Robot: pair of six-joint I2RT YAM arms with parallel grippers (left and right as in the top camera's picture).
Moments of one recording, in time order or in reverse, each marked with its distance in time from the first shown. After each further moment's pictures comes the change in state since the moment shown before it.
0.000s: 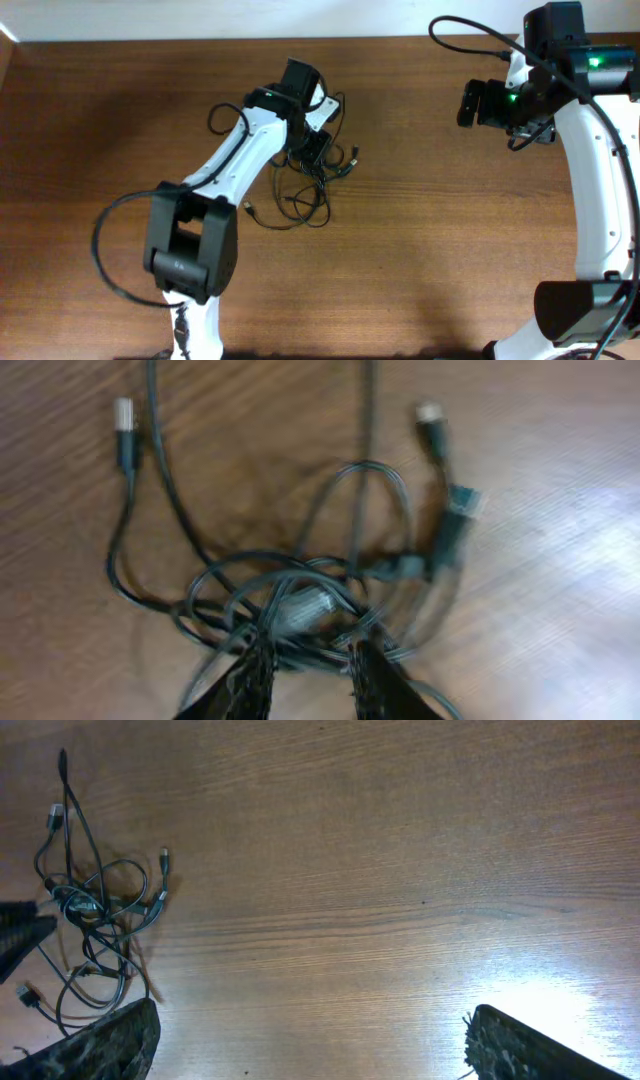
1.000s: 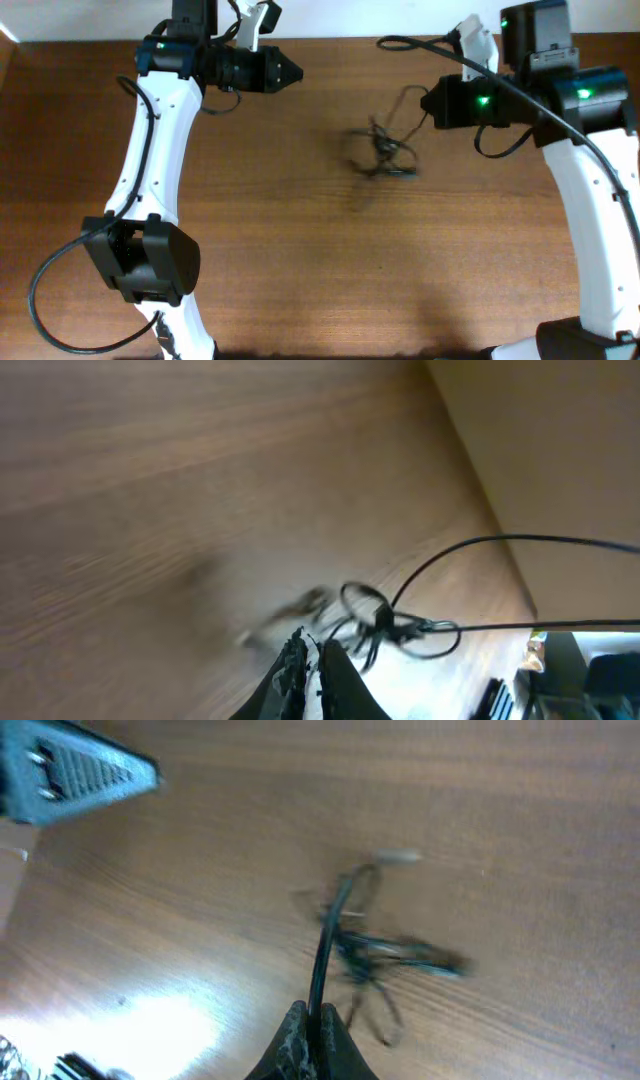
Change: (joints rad) left arm 0.270 -0.070 0.377 -0.145 0.694 -0.183; right arm 0.155 -0.138 -0.007 0.176 -0.324 -0.112
